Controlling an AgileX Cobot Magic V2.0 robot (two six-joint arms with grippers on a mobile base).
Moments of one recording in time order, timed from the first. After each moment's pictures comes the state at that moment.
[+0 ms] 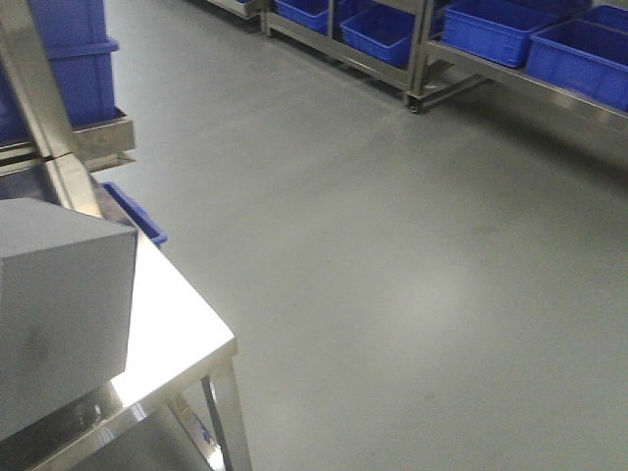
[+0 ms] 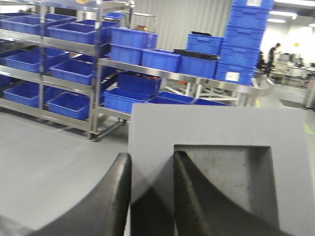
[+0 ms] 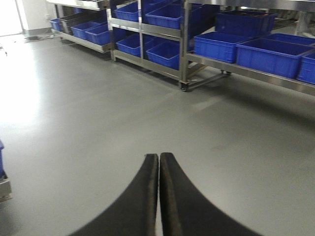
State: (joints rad) left arm -0.49 0.32 -0.50 0.00 0.23 -0.23; right arm -0.03 -0.01 0.03 0.01 0.22 0.01
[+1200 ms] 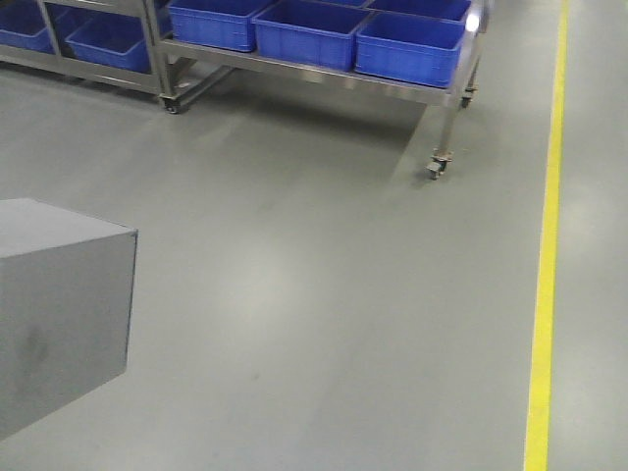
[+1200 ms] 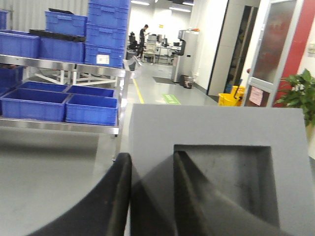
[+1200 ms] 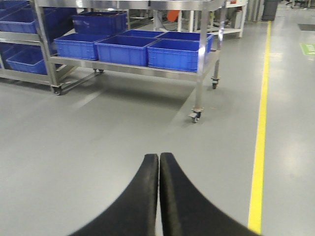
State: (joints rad) left arm -0.49 0.32 -0.50 0.00 0.23 -0.23; right arm -0.03 -0.01 0.03 0.01 0.22 0.01
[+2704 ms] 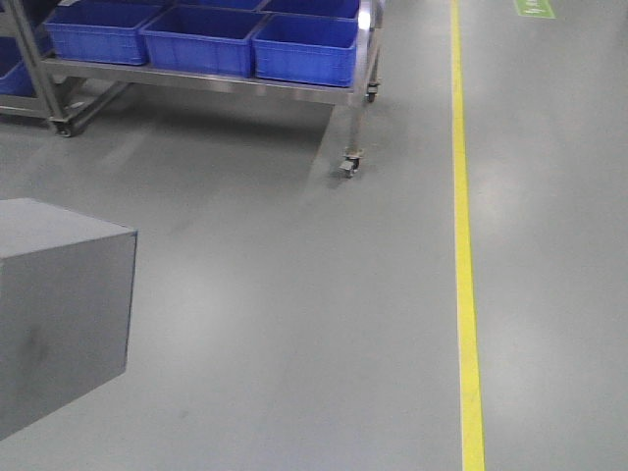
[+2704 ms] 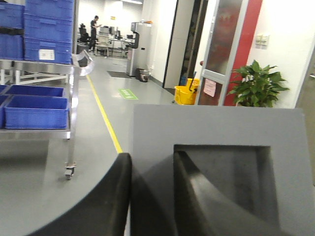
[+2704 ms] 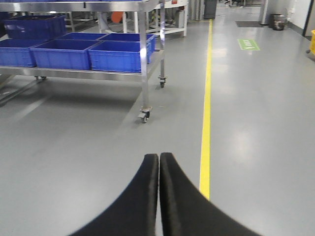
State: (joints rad) left arm -0.49 0.32 -0.50 0.00 0.23 -0.23; right arm -0.03 -0.01 0.03 0.01 0.22 0.01
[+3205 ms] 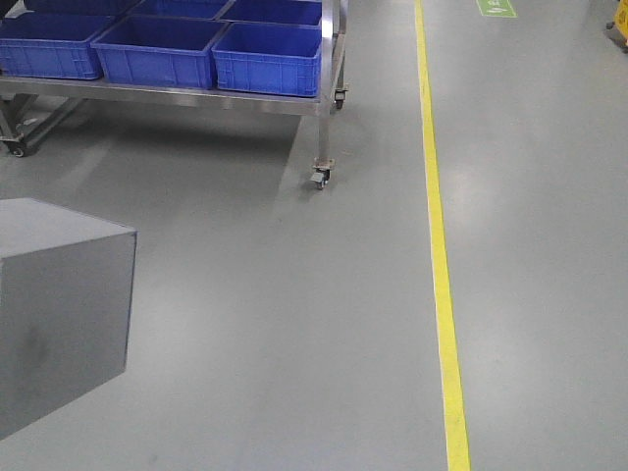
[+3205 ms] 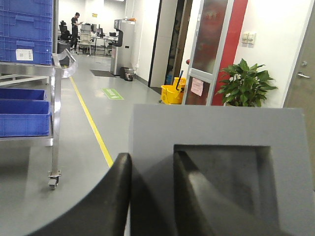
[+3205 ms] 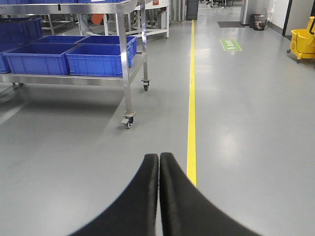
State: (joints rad) left arm -0.49 0.32 -0.50 0.00 0.23 -0.23; right arm -0.03 -0.01 0.03 0.01 0.22 0.01
